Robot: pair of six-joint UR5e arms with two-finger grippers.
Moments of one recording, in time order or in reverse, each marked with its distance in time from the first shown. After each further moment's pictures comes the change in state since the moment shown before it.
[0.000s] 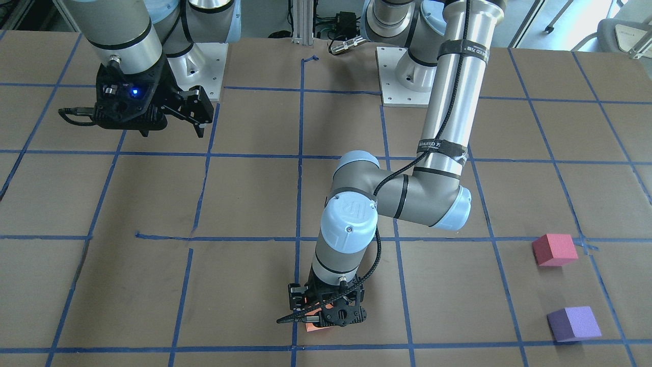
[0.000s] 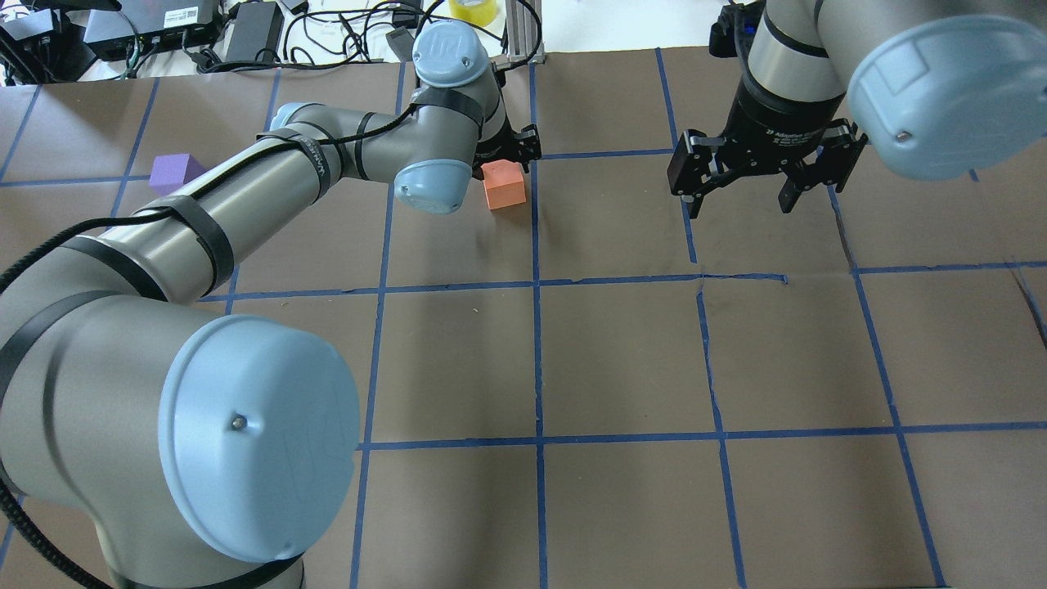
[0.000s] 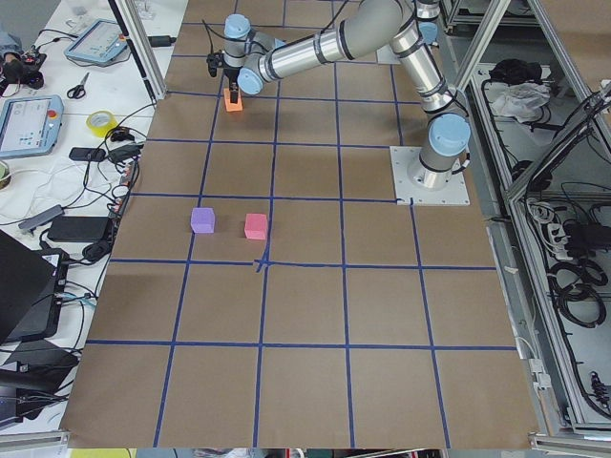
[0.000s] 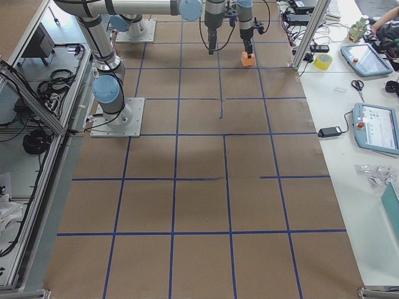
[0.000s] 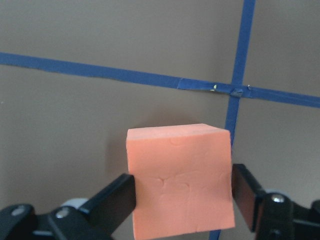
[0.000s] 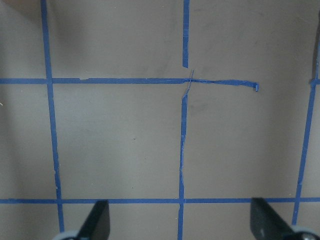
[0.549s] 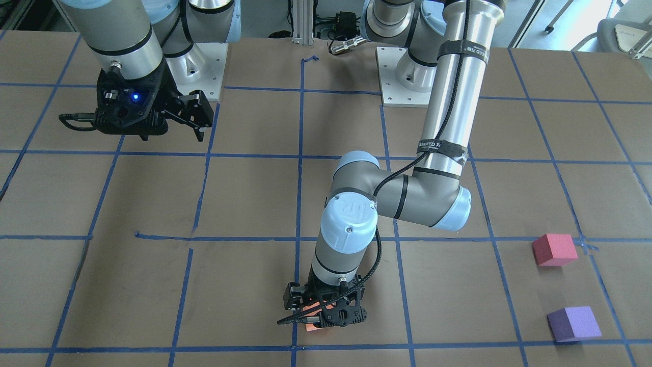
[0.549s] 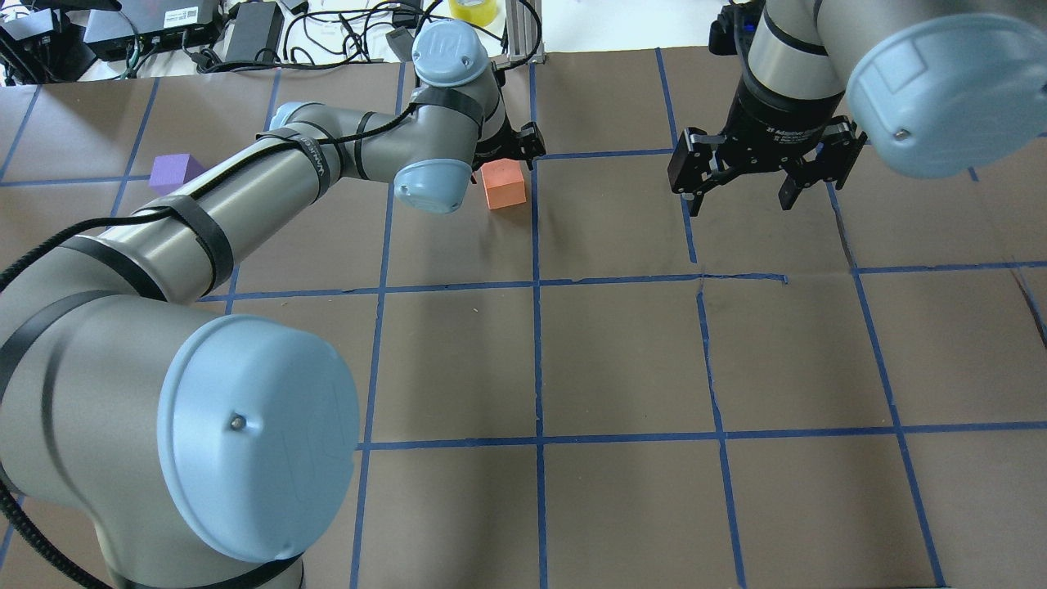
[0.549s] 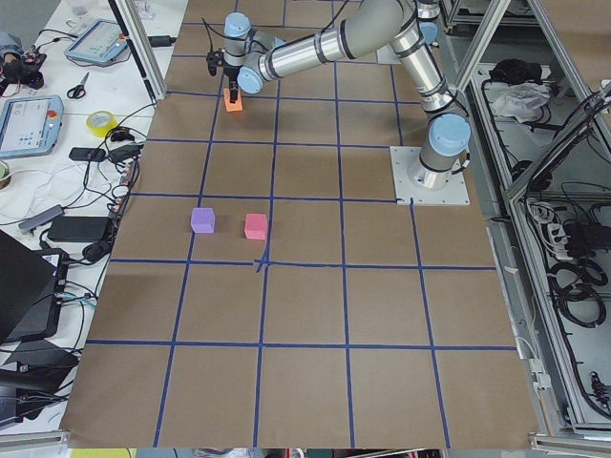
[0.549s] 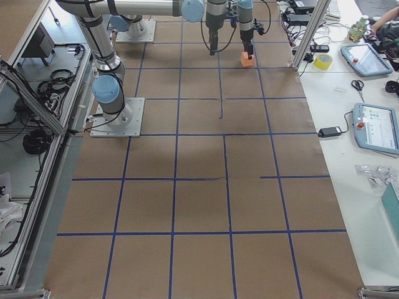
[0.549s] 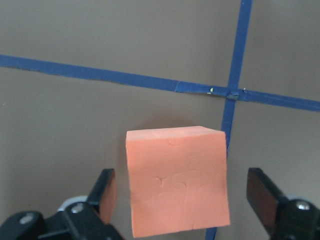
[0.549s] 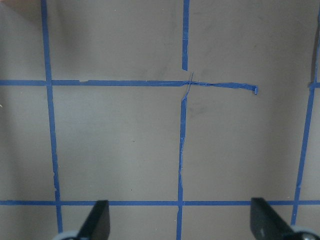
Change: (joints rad) left arm 0.000 0.000 -0.004 0.001 0.001 -0.001; right arm -0.001 0.002 -0.003 -0.005 -0.003 -0.005
